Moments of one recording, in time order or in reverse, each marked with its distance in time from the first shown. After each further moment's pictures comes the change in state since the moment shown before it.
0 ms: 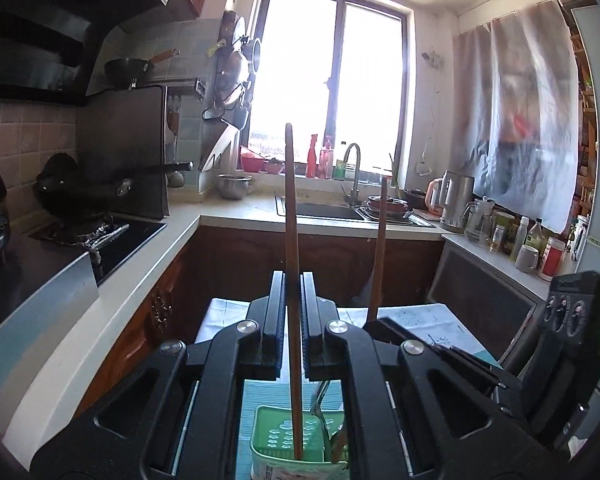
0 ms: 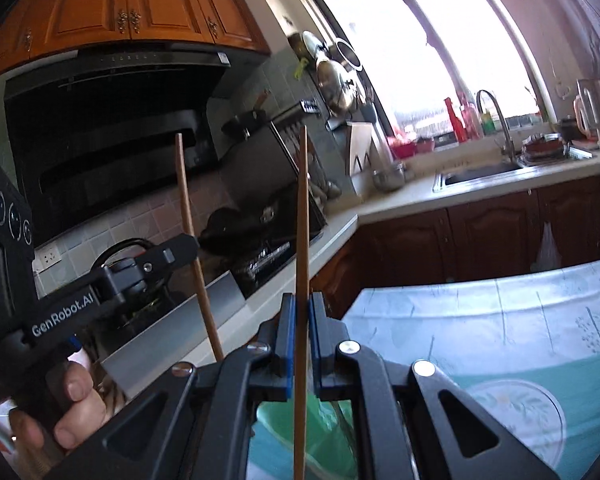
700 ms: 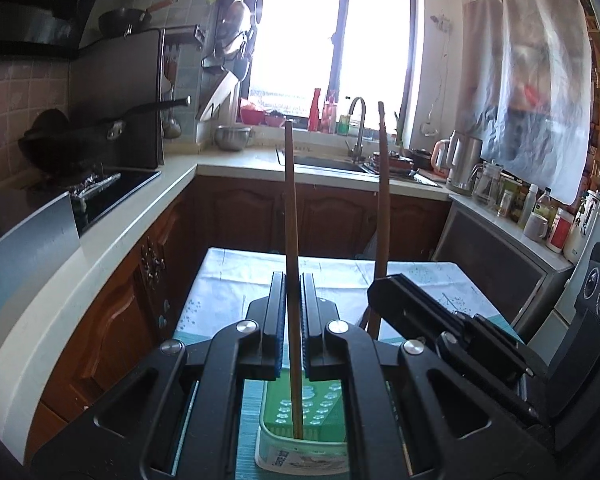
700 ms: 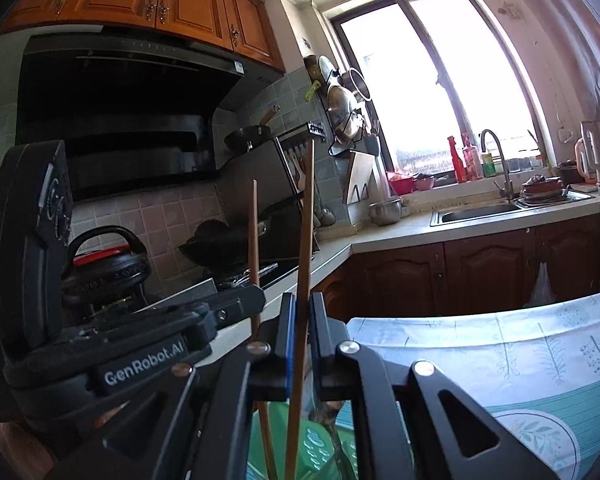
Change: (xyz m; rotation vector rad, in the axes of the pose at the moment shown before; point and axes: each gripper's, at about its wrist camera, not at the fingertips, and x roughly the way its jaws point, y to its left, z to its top) left arm 0.080 0.009 -0.083 -0.016 0.153 -0.003; right arm 0.033 0.014 -0.039 -0.117 -0.111 -0.055
